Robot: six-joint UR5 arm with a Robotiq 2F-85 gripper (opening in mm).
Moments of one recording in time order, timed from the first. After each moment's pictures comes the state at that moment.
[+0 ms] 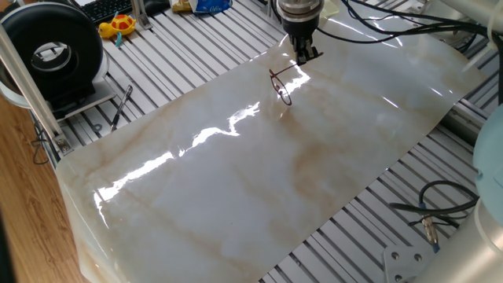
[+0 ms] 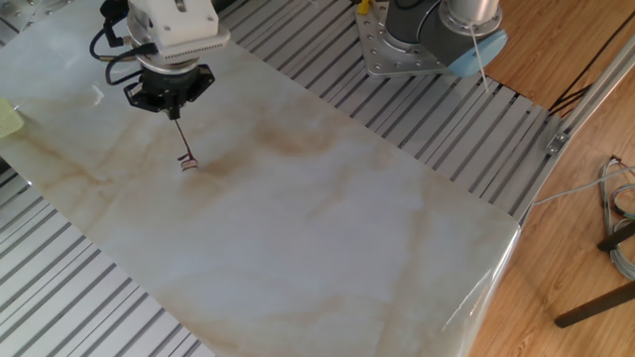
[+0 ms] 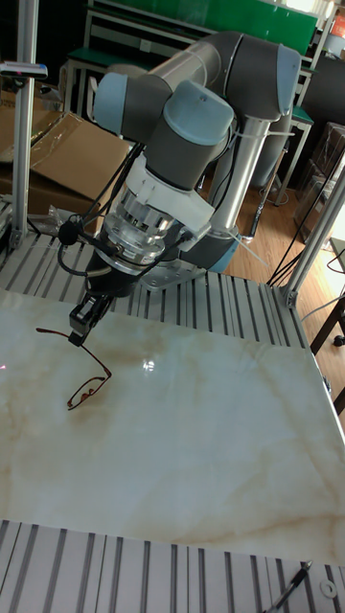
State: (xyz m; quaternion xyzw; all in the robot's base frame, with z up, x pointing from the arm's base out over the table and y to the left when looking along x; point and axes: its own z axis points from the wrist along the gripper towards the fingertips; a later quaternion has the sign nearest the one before) arm 0.550 -0.133 0.147 0.58 -0.81 0.13 0.05
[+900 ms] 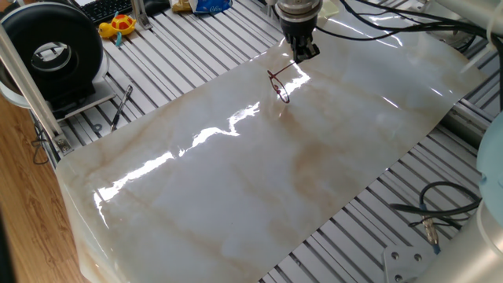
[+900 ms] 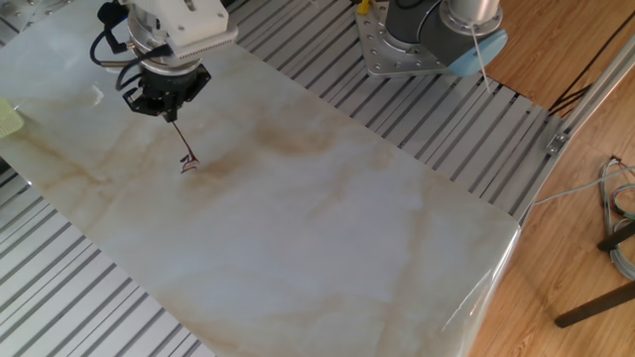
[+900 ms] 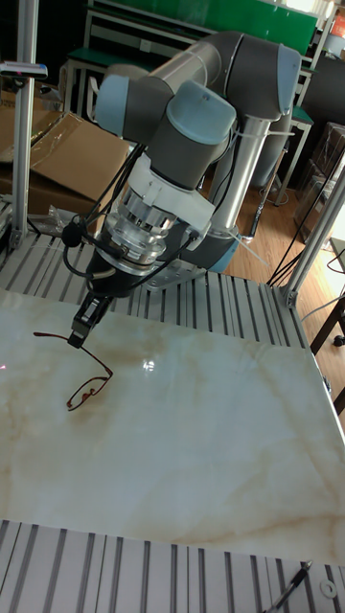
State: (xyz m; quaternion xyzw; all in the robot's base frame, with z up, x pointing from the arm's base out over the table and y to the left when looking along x) arm 0.556 -0.133 0.149 0.61 -0.78 0.13 0.05
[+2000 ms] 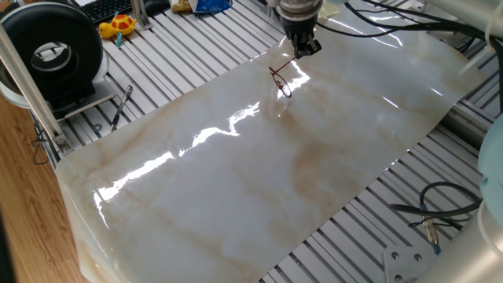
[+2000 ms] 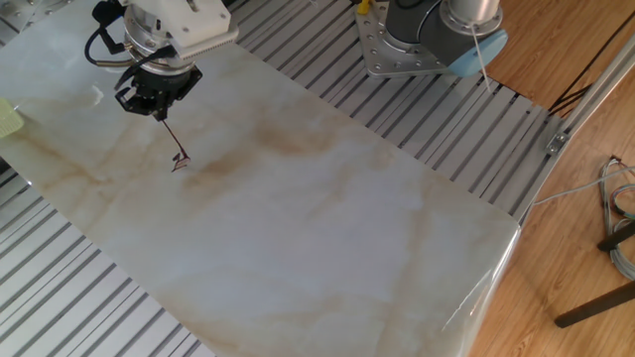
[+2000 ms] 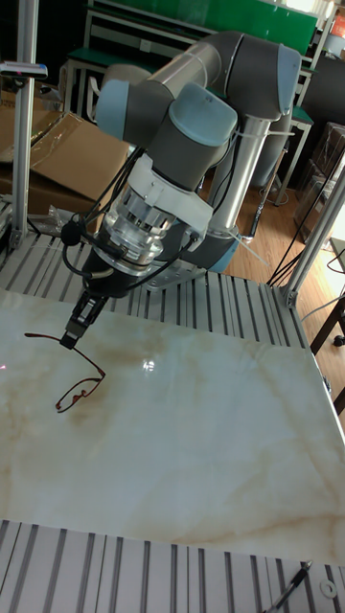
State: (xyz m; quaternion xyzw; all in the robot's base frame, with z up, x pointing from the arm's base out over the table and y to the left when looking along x) arm 0.564 -0.144 0.151 0.63 -0.76 0.16 0.06
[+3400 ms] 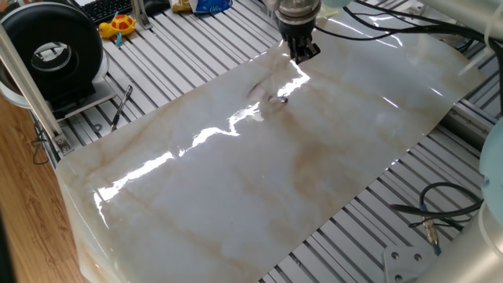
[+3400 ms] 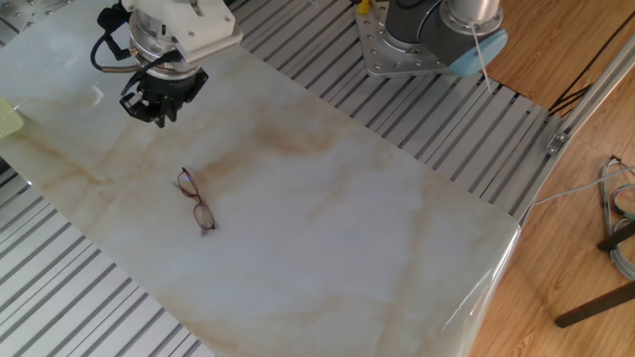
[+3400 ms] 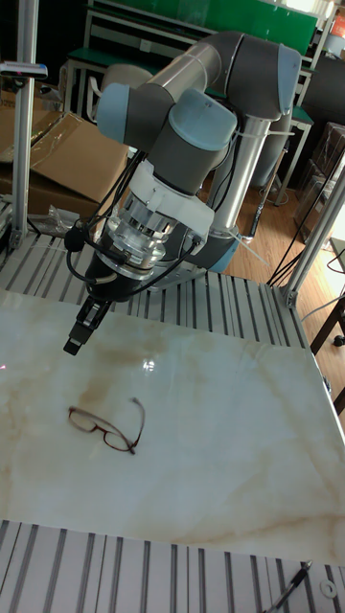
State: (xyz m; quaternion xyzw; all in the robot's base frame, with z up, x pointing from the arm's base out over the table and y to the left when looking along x) arm 0.561 -0.135 0.144 0.64 -0.76 0.15 0.05
